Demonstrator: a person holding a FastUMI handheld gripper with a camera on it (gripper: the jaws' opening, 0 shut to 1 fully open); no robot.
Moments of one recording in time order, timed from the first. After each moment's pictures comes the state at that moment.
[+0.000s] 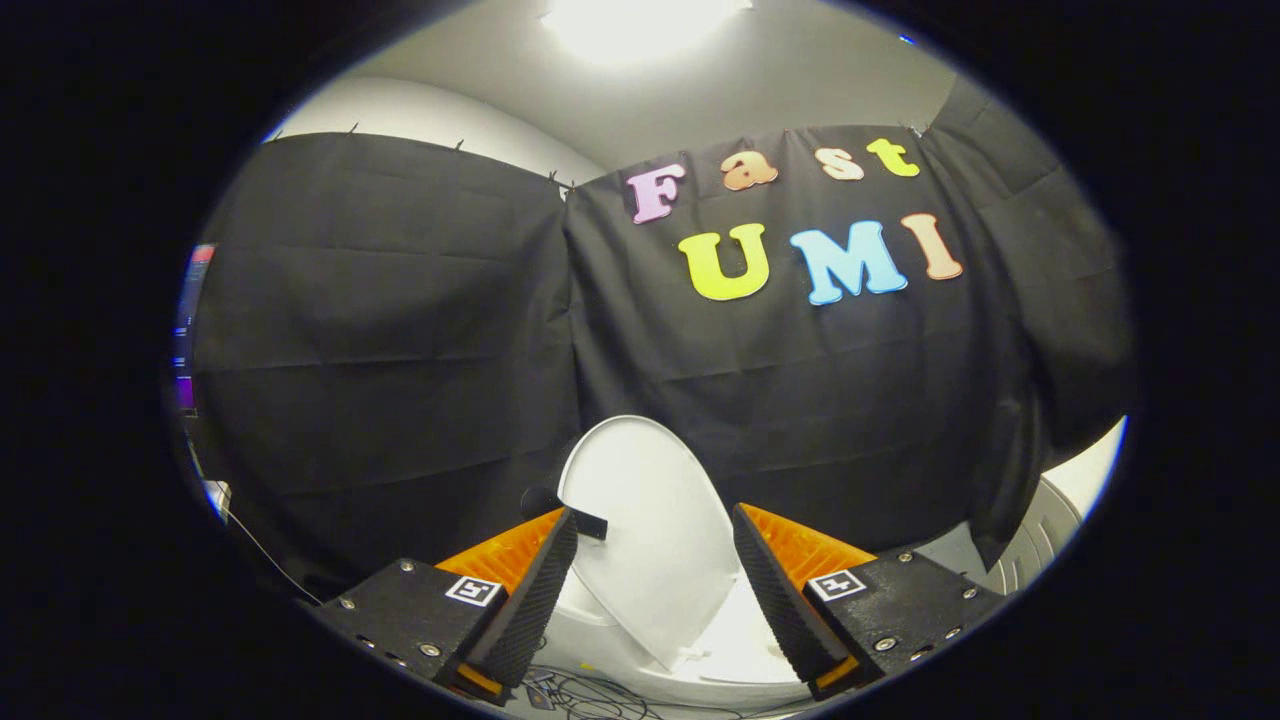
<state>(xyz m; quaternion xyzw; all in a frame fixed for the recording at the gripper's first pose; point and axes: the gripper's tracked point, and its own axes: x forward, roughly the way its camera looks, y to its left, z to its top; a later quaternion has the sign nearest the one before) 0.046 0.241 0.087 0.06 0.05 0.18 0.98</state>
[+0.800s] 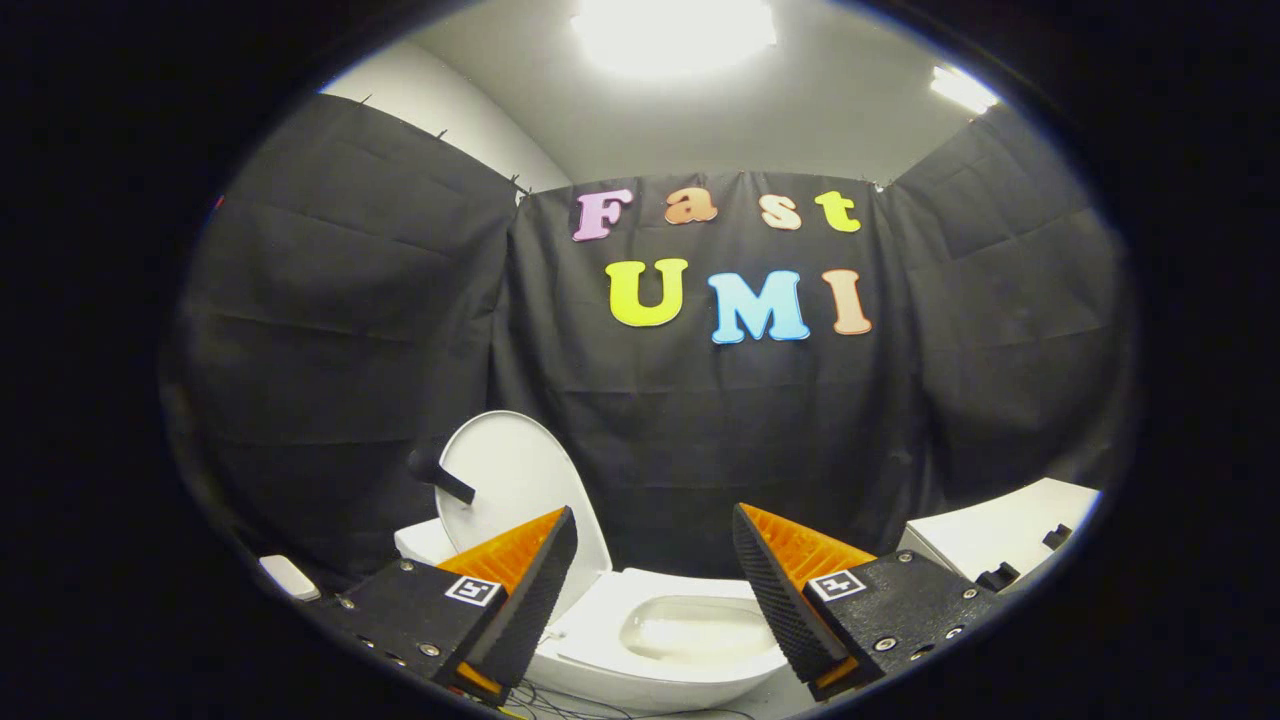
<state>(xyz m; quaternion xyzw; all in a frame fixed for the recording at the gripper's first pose) 0.001 0.100 0.075 -0.02 0.03 0.06 1.00</state>
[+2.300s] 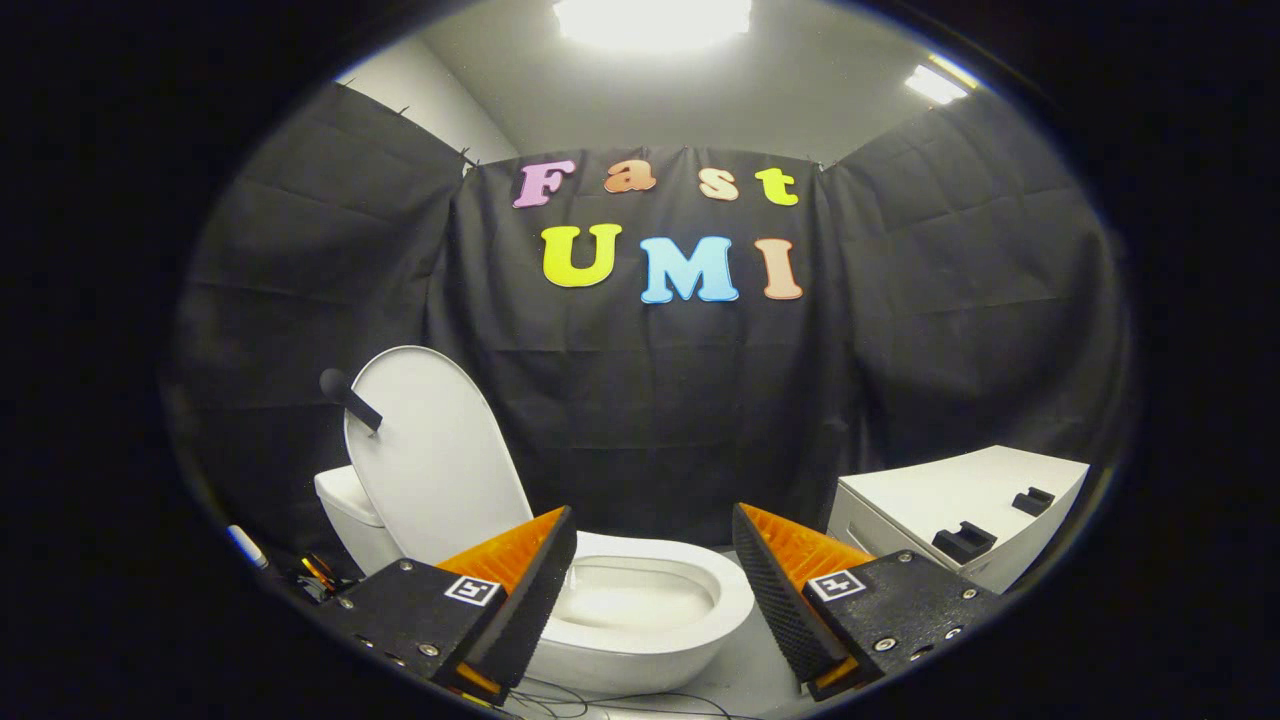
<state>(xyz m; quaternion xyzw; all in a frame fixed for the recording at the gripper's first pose) -0.018 0.026 -0.008 -0.02 0.07 -0.01 1.00</state>
